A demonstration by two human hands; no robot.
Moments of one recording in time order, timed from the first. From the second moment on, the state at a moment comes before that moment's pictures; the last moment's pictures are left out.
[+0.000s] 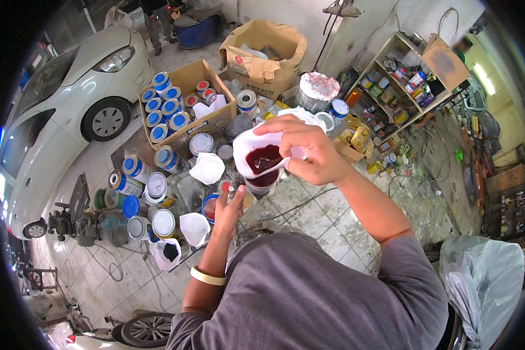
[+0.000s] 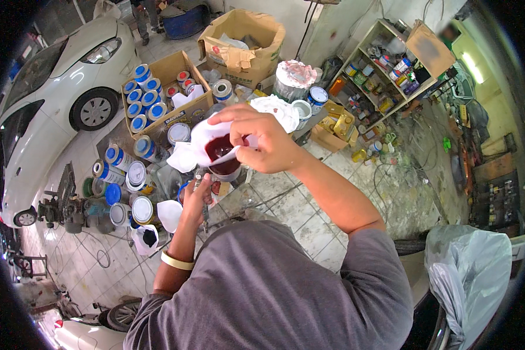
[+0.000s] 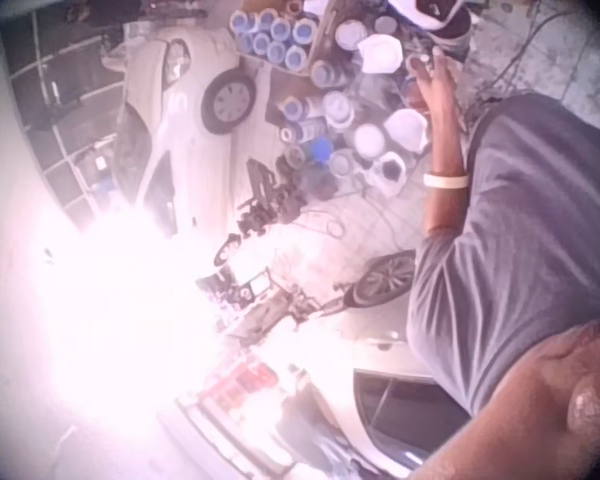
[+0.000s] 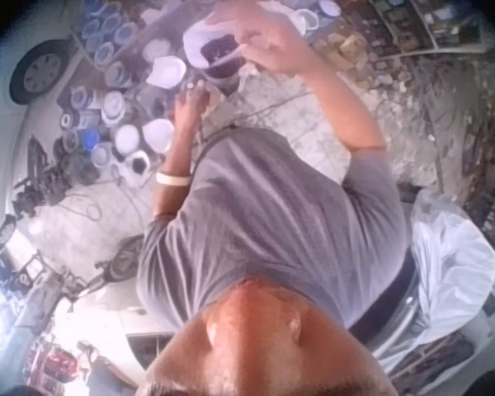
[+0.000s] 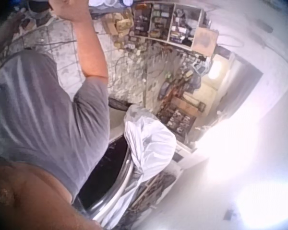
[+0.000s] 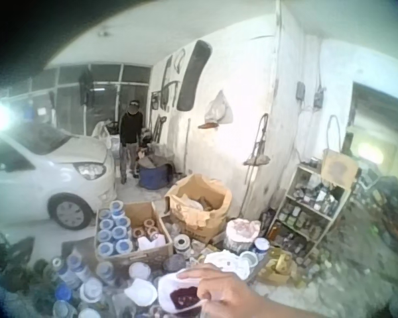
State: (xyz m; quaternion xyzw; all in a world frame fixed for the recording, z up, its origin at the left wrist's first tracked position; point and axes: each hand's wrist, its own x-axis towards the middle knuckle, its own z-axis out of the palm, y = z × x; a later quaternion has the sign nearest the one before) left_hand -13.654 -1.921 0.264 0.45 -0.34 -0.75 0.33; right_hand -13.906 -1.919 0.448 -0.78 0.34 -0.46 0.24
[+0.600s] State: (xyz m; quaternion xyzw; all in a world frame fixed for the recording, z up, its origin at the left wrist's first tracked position) left_hand -13.649 -1.918 0.250 0.45 -0.37 -0.74 0.34; right_hand -13.903 -1.920 0.435 -0.80 0.32 -0.46 0.22
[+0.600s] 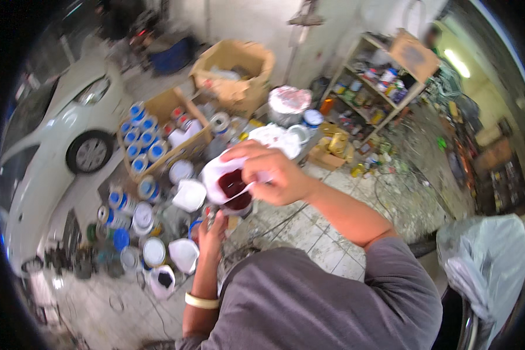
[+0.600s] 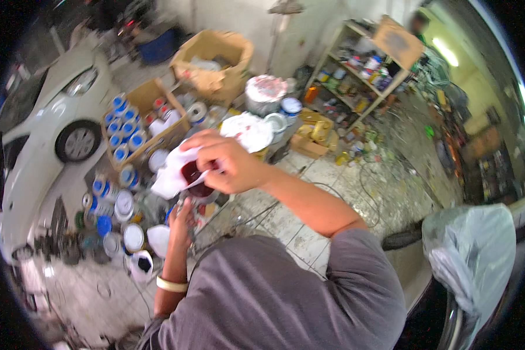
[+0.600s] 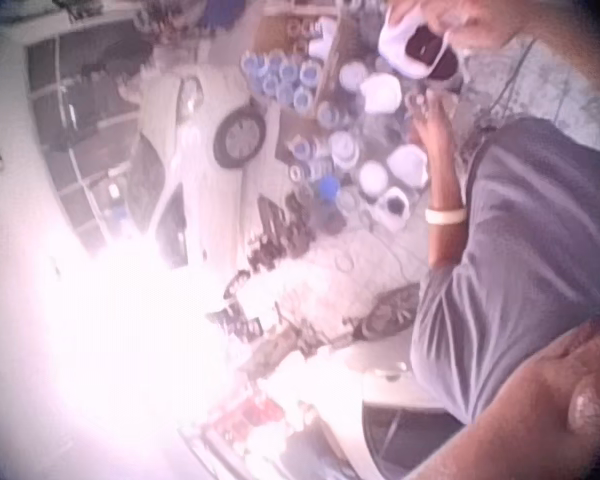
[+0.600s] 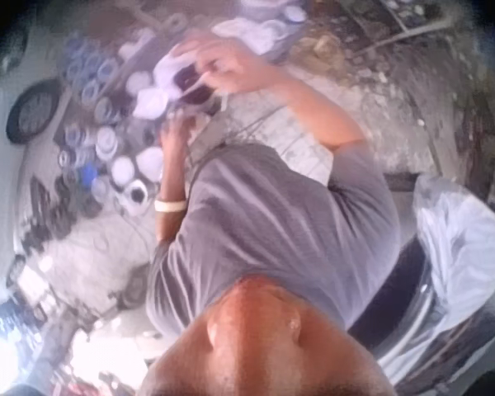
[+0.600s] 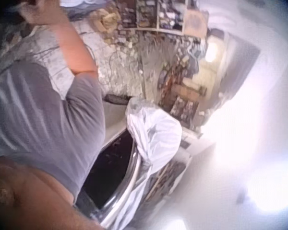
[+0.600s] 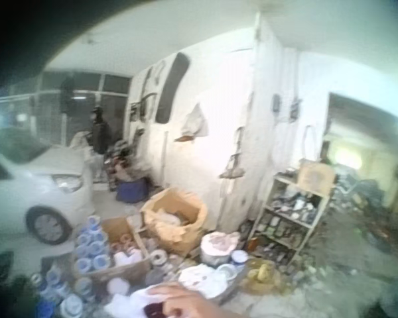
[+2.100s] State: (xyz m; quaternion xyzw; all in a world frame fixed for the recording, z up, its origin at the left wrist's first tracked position) left_hand -13.647 -1.934 0.269 0.44 -0.38 -0.73 0.35; right_hand -13.885 -1.914 0.435 -0.78 0.31 -0.51 0.21
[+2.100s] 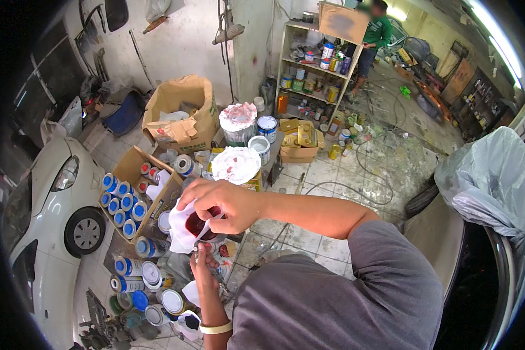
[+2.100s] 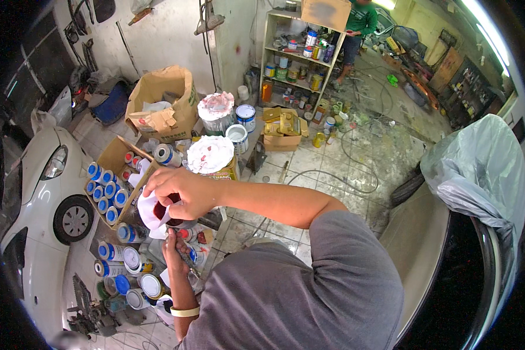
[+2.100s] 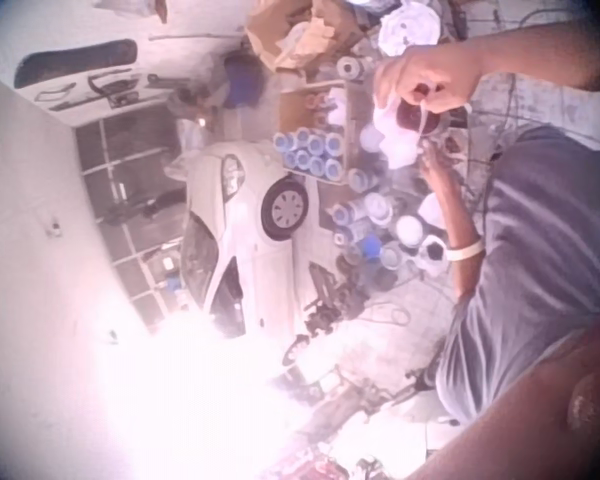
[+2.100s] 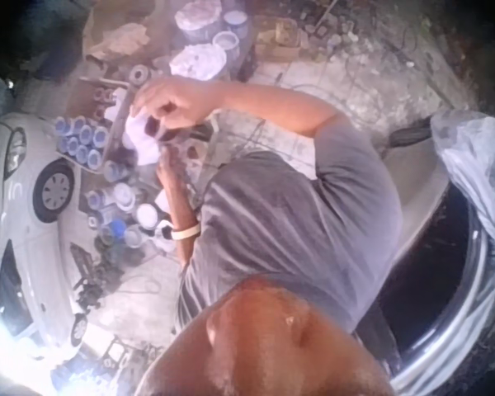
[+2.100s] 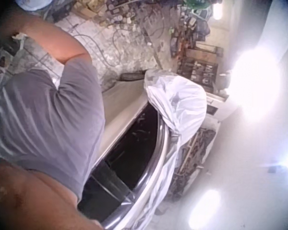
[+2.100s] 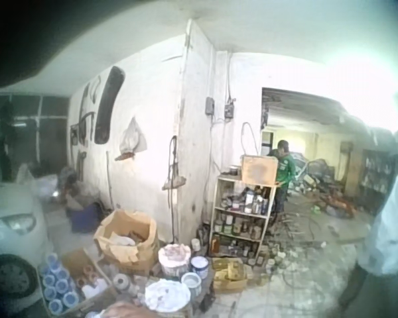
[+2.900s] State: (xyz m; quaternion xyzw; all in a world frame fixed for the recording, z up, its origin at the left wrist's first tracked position) left_hand -13.642 -1.933 0.263 0.45 -0.37 -0.73 0.34; right_hand -13.883 -1.918 0.434 -0.76 0.30 -0.54 0.22
